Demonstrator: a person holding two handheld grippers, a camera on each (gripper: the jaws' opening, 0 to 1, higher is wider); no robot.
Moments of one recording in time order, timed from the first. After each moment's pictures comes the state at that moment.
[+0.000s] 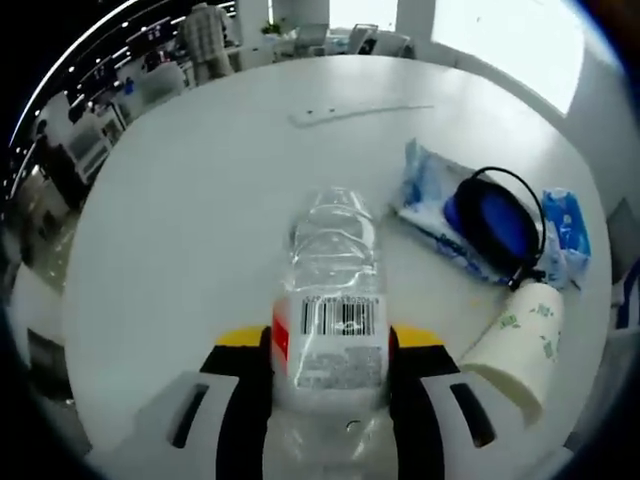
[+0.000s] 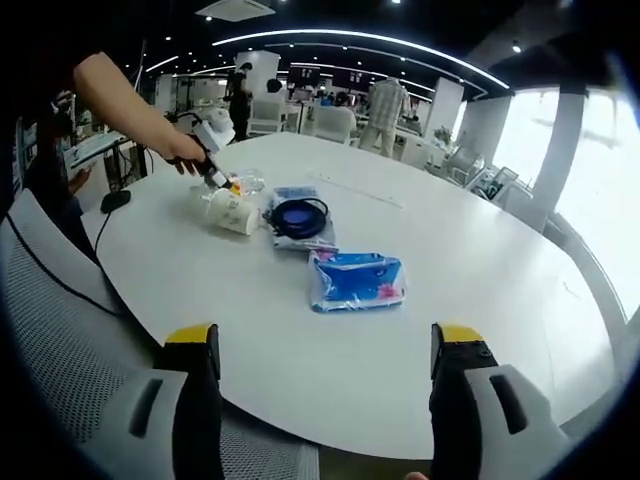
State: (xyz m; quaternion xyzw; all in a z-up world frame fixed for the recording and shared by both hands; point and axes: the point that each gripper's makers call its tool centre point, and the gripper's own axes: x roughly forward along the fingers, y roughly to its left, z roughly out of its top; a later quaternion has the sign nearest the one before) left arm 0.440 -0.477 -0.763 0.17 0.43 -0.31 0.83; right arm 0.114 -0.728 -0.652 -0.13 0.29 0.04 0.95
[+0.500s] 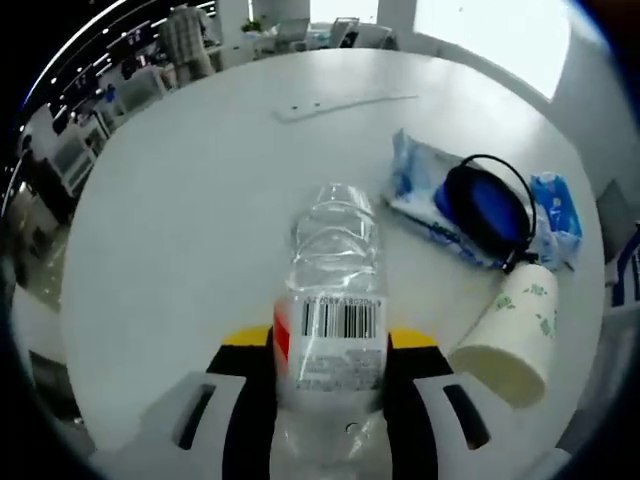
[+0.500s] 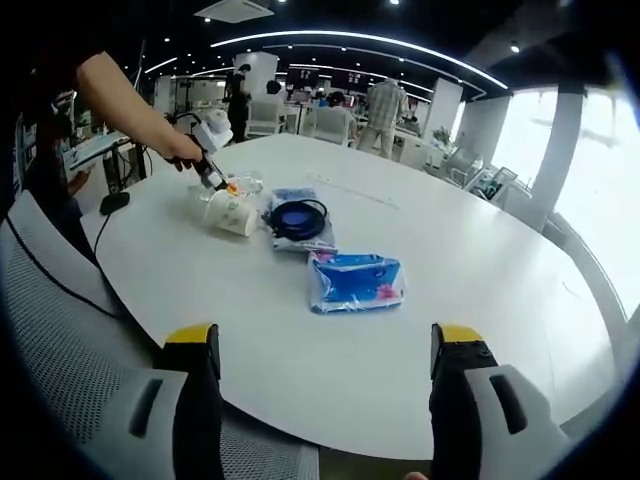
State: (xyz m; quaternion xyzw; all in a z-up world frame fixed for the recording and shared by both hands) left arm 0.438 -0.474 -0.763 0.19 0.44 -0.35 0.80; right arm 0.115 -0.728 -0.651 -0.12 0.29 0.04 0.95
